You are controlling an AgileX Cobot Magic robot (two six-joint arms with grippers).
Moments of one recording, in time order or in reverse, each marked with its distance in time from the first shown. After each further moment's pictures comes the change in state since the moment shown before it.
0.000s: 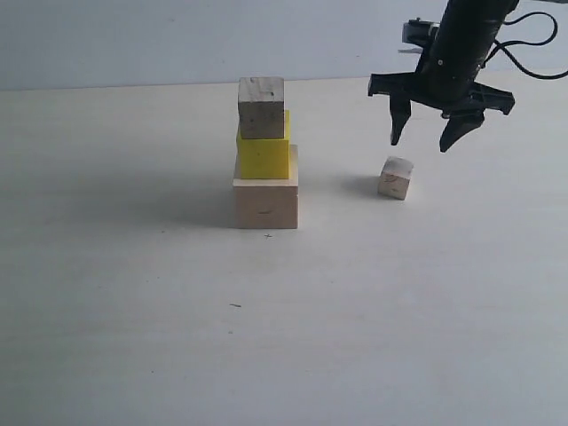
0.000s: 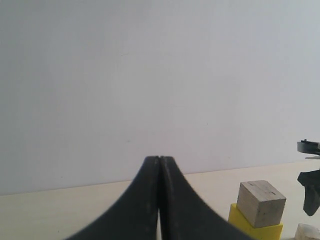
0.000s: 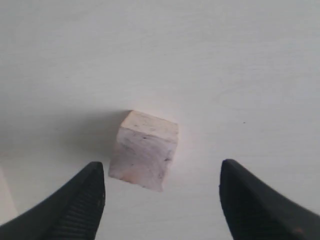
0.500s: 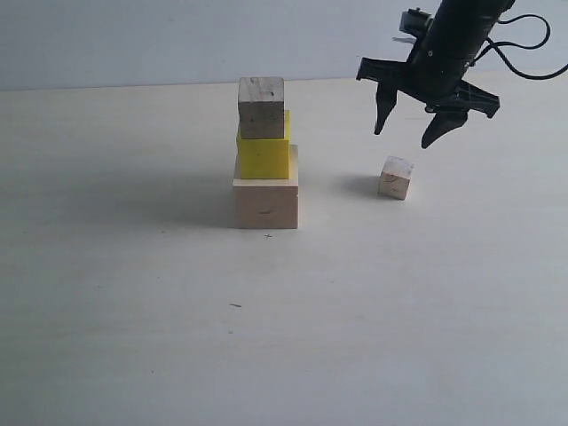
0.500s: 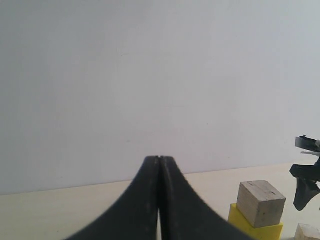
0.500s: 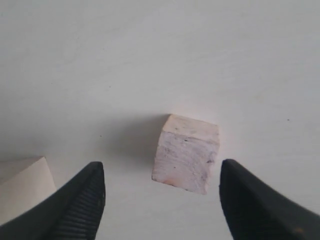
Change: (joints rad) left arm 0.000 0.000 0.000 0.000 0.000 0.000; right arm 0.000 -0.004 0.000 0.083 -0.044 0.068
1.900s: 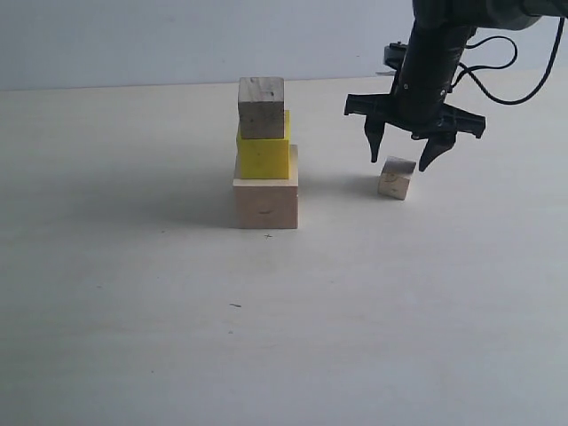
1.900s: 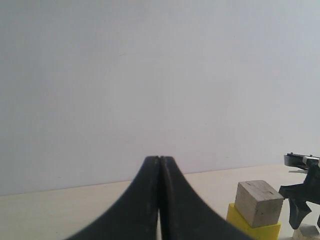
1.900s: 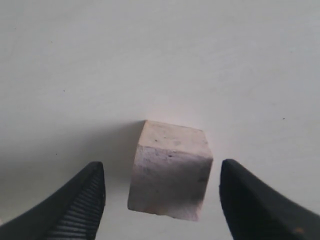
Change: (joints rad) left arm 0.000 0.000 0.000 0.000 0.006 0.000; right arm 0.070 0.076 0.000 -0.160 -0.006 0.141
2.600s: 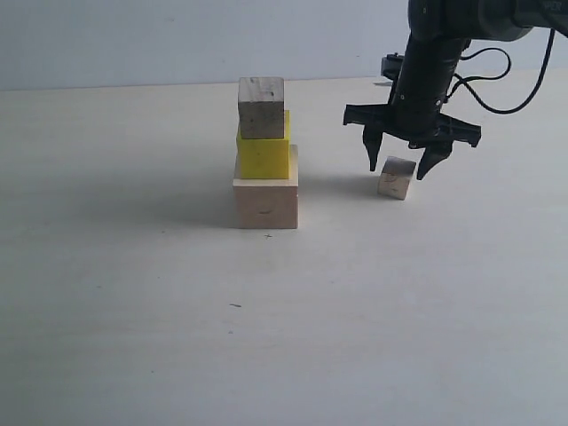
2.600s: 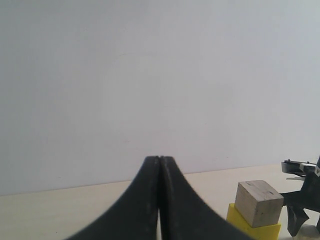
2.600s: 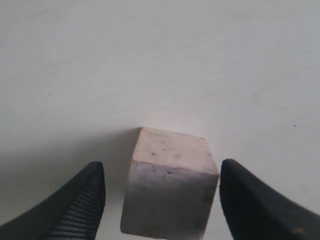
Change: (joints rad) left arm 0.000 0.000 0.000 0.000 0.000 0.000; right arm 0.000 0.037 0.000 0.000 -0.013 0.000
